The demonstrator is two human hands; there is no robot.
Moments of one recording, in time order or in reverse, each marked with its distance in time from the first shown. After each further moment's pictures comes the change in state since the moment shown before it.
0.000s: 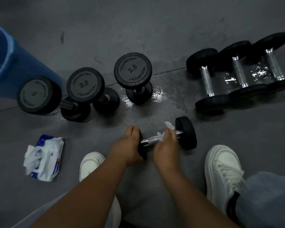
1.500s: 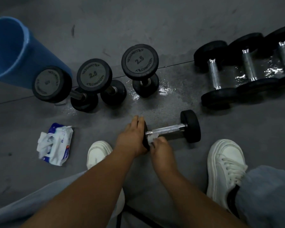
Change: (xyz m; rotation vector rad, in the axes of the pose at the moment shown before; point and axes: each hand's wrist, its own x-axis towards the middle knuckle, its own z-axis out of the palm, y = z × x) left_hand -0.010 0.004 0.012 0.115 0.072 -0.042; right_hand -0.036 0.019 0.006 -0.251 -0.346 -0.060
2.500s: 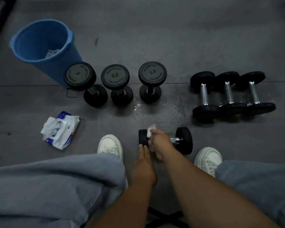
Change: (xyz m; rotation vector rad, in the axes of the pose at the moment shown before) left_hand -0.129 0.066 0.043 -0.464 -0.064 -0.251; right_hand -0.012 -0.046 -0.031 0.578 -0.152 0.441
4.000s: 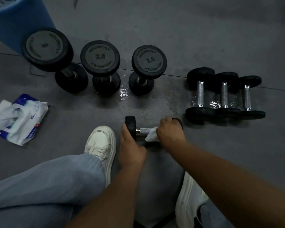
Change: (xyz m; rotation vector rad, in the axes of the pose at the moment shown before) left_hand 0.084 0.015 -0.007 -0.617 0.275 -0.160; right_hand 0.045 -0.058 -0.052 -2.234 0.019 -0.439
